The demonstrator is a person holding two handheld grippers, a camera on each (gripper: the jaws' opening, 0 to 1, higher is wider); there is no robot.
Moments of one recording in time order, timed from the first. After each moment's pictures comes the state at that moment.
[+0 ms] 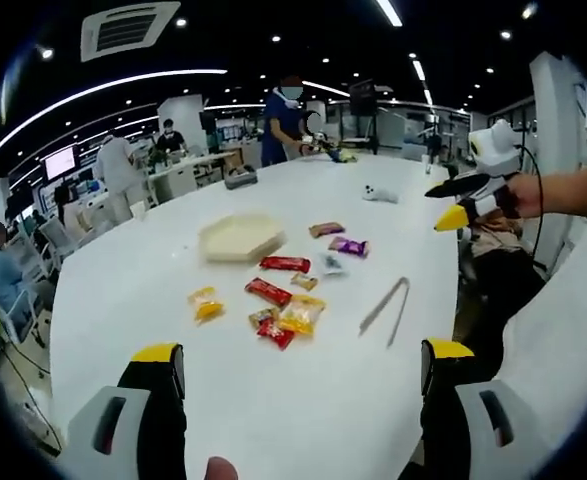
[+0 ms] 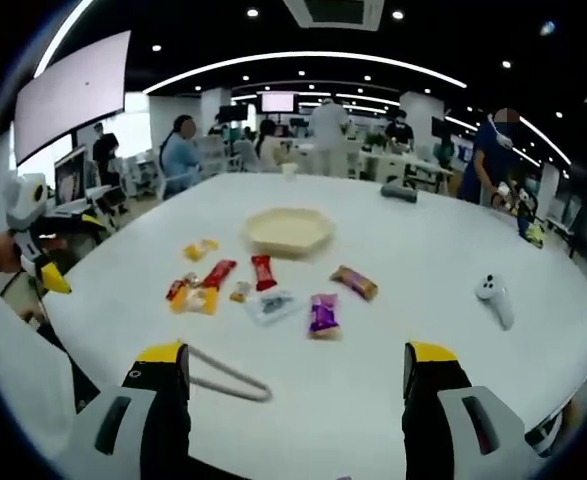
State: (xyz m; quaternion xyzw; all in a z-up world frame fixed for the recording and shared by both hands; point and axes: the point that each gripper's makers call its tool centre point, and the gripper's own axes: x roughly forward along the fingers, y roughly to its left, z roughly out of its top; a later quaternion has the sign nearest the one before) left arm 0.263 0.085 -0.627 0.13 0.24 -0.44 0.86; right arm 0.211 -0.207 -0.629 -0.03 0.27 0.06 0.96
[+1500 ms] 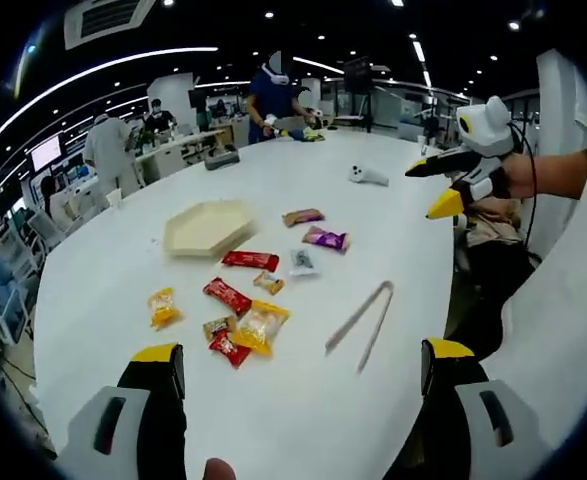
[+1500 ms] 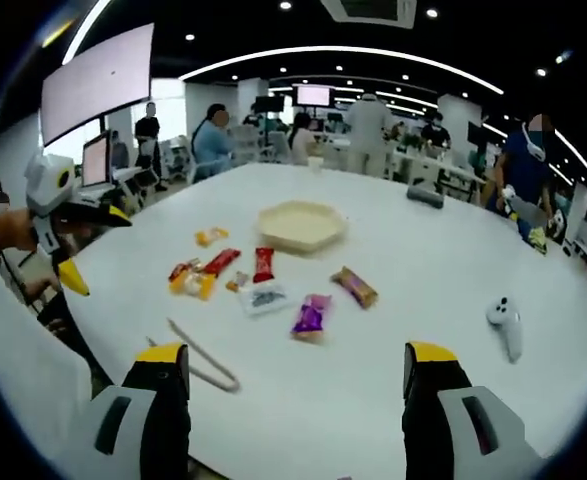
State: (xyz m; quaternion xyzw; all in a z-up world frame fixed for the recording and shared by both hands) left arm 0.249 0.015 -0.645 0.16 0.28 -0.45 0.83; right arm 0.226 -0.242 -0.634 -0.06 0.28 0.14 0.95
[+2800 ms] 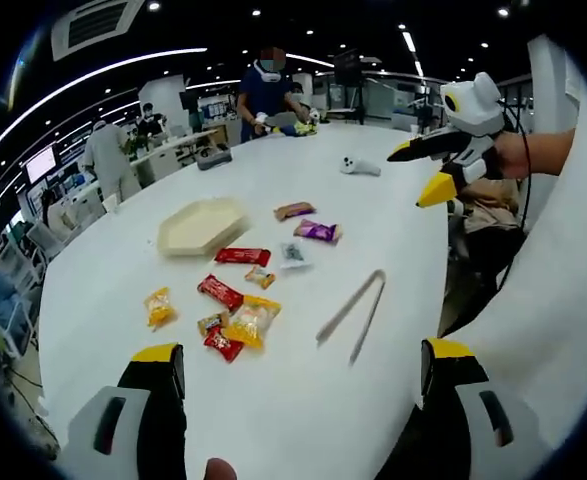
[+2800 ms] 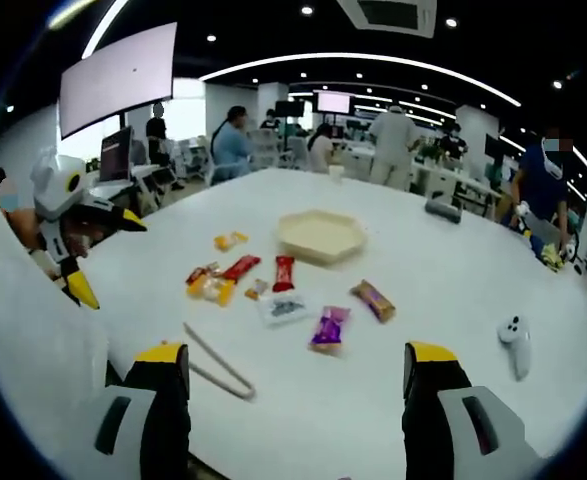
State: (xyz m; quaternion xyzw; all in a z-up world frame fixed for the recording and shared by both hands) left arm 0.234 0.011 -0.648 0.19 0.28 -0.45 0.83; right arm 0.226 -0.223 -0.626 -0.08 0.26 0.18 0.94
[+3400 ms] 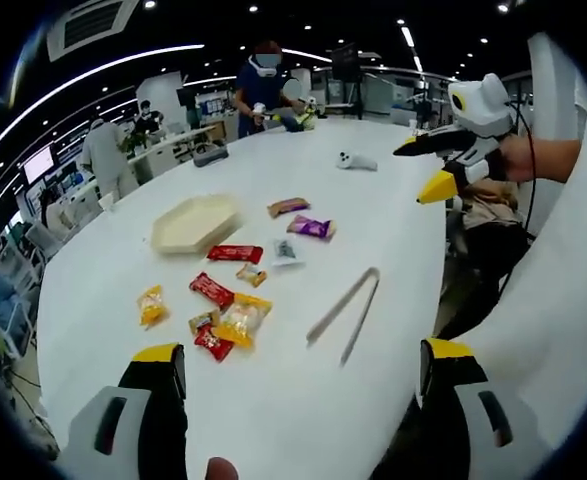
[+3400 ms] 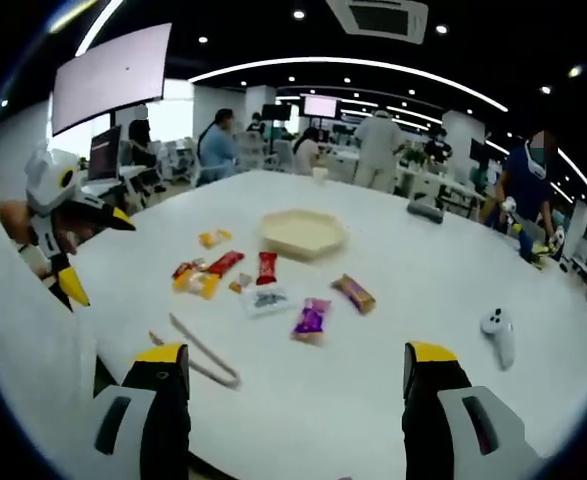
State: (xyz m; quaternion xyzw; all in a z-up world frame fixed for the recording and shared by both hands) left arm 0.227 0.001 -0.653 0.19 0.28 -0.46 0.82; right arm 0.211 -0.242 -0.629 -0.09 0.25 0.15 0.95
